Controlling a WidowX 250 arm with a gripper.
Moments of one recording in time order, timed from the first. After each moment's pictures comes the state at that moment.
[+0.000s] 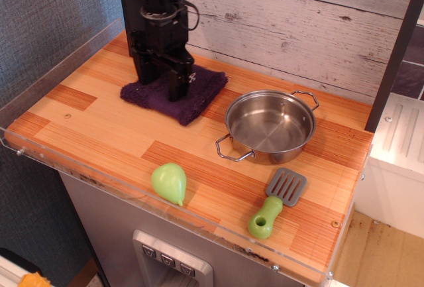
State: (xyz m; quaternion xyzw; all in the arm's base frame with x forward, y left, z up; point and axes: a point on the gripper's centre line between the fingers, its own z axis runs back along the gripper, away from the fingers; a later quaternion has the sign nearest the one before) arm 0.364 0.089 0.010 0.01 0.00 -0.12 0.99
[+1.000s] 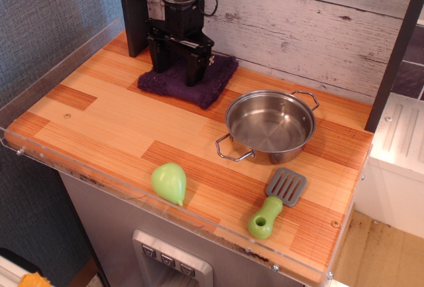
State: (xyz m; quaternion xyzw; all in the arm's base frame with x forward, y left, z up) arm 0.395 0.088 0.020 0.01 0.01 -0.06 1.00
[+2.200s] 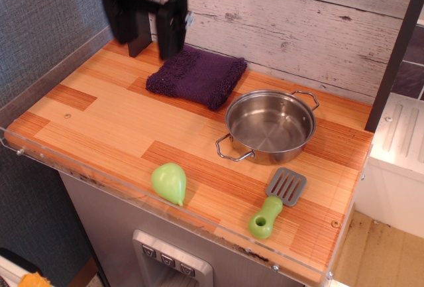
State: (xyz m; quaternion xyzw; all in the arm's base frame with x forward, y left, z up) arm 0.279 0.058 0.132 0.01 -0.02 -0.05 1.00
